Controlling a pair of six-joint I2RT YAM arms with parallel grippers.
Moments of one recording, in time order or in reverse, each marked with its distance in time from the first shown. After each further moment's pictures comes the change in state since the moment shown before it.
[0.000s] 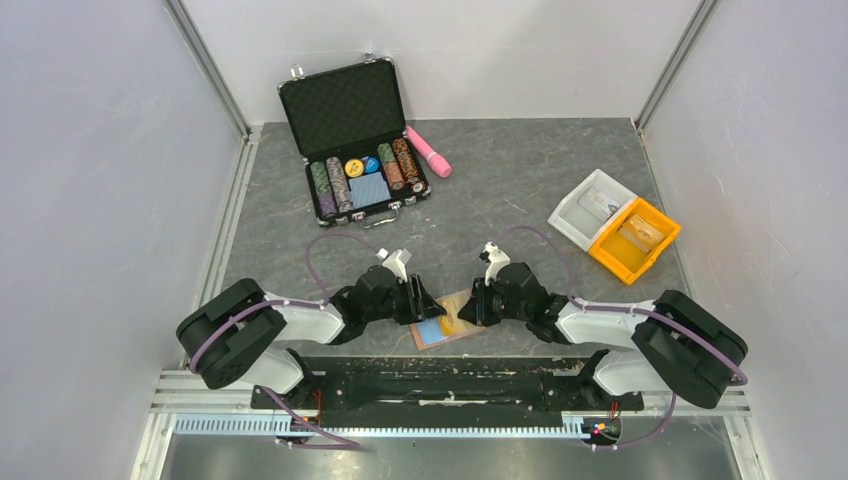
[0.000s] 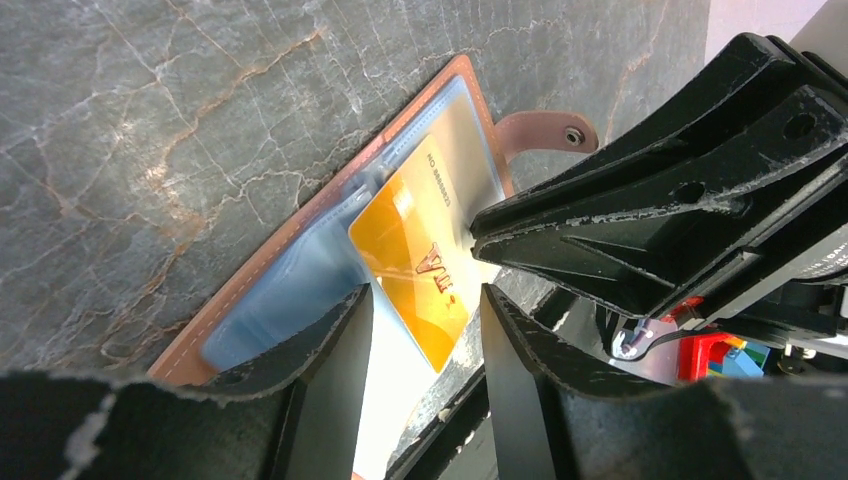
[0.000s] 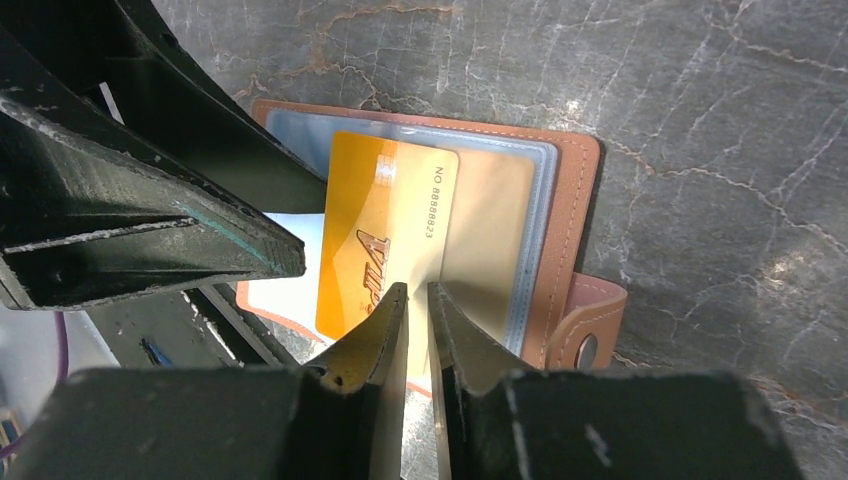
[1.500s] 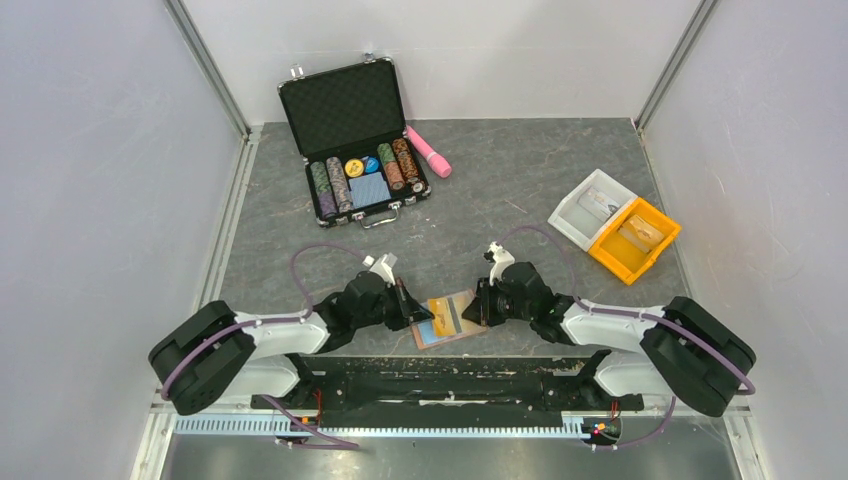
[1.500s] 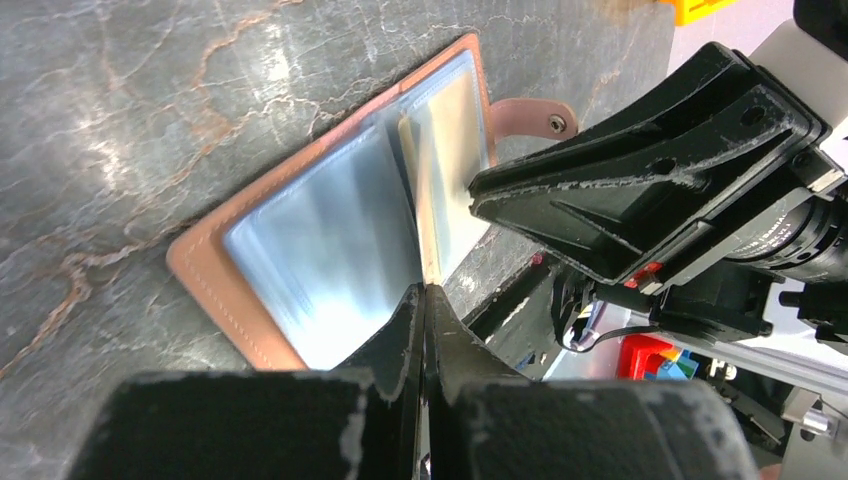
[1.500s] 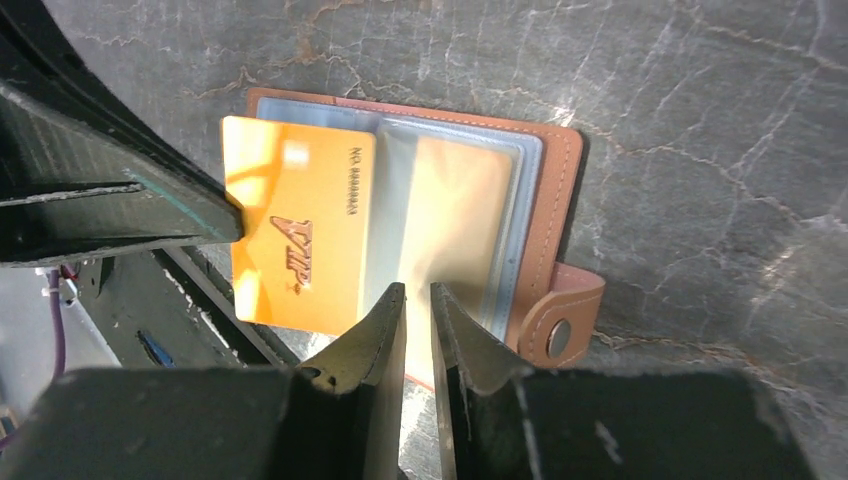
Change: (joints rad) left arm 0.000 -0.161 -0.060 -0.091 -0.006 -0.138; right arm -0.025 -0.048 -0.030 -0.017 -0.007 0.000
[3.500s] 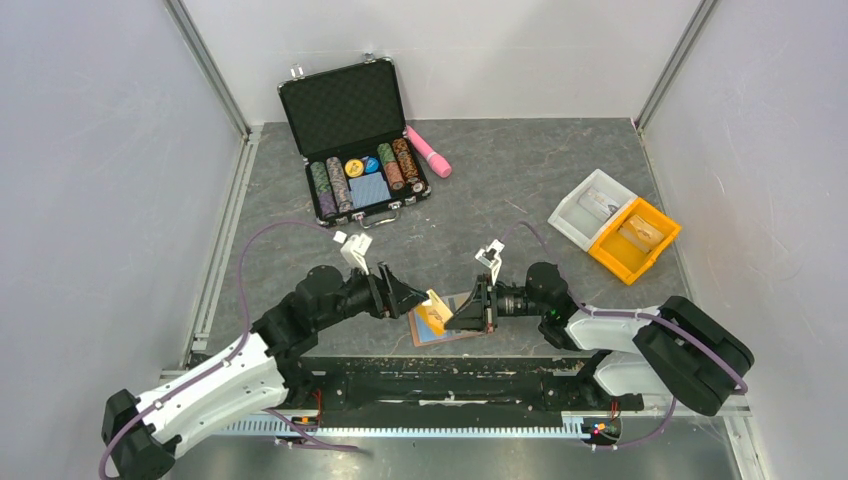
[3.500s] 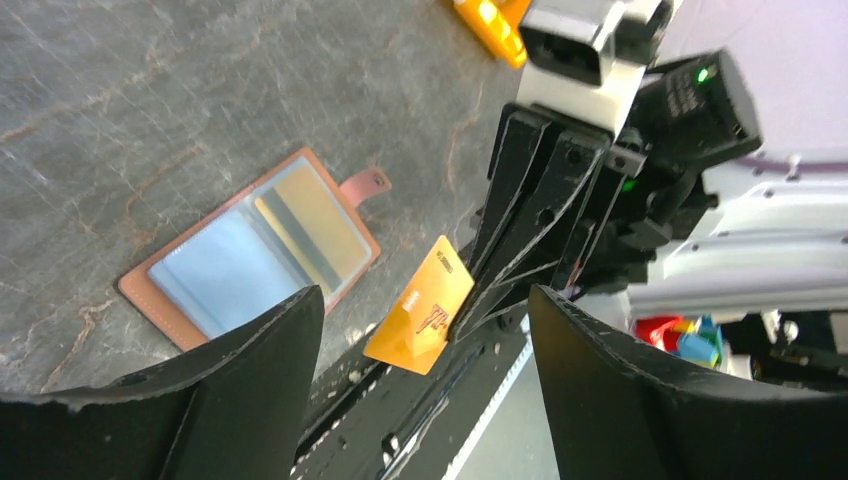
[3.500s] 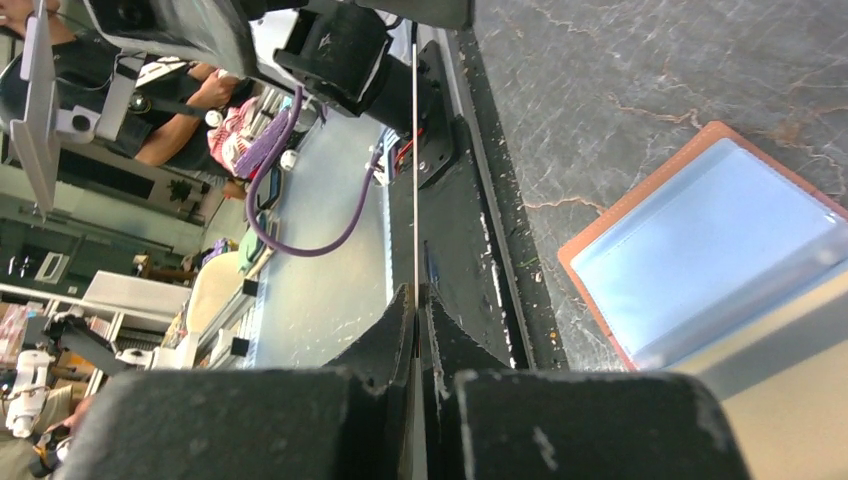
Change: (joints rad) left arm 0.002 -0.639 0.151 -0.500 -0.087 0.243; right arm -0.061 0.015 -0.086 0.625 -0.621 0.143
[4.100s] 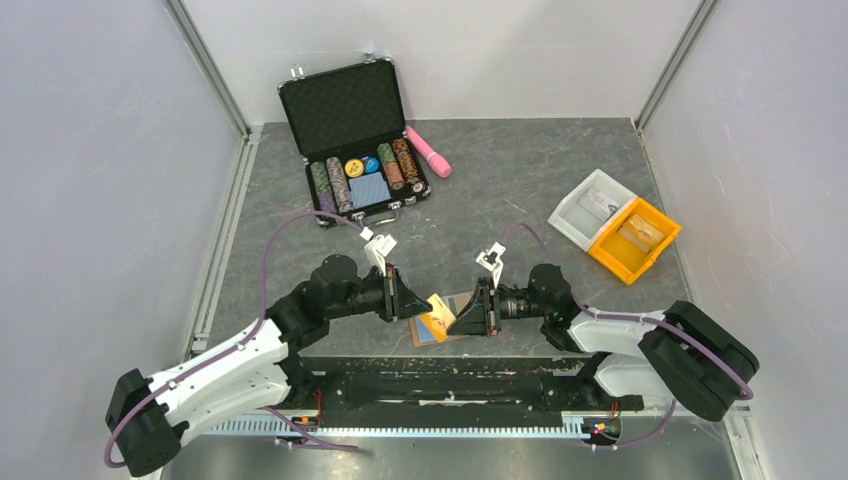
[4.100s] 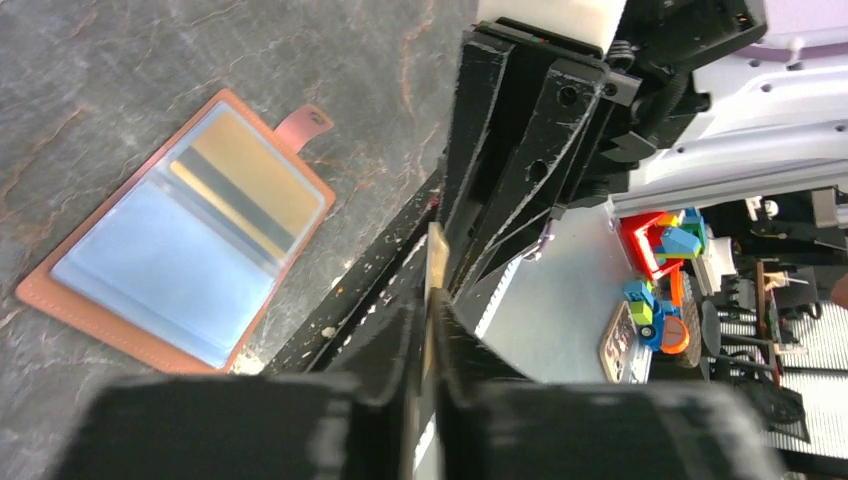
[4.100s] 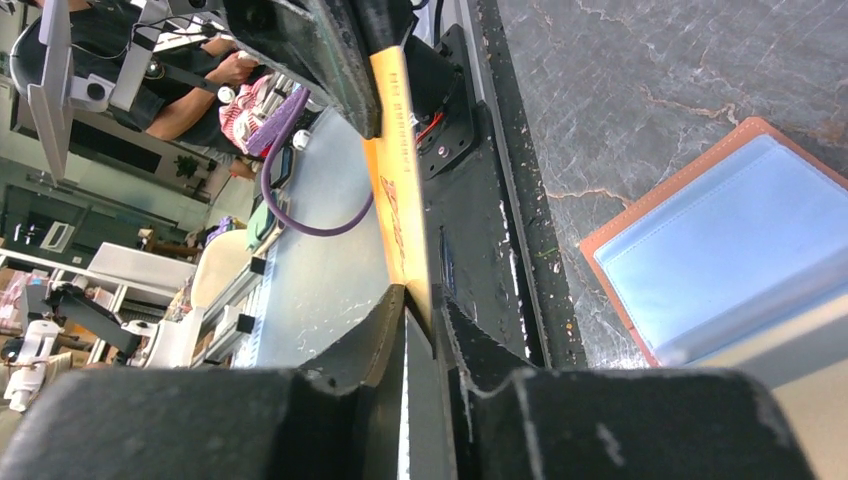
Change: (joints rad) left arm 0.004 0.165 0.071 -0.007 0.242 0.101; right arm 0.000 -0.022 -0.013 0.008 -0.072 -0.004
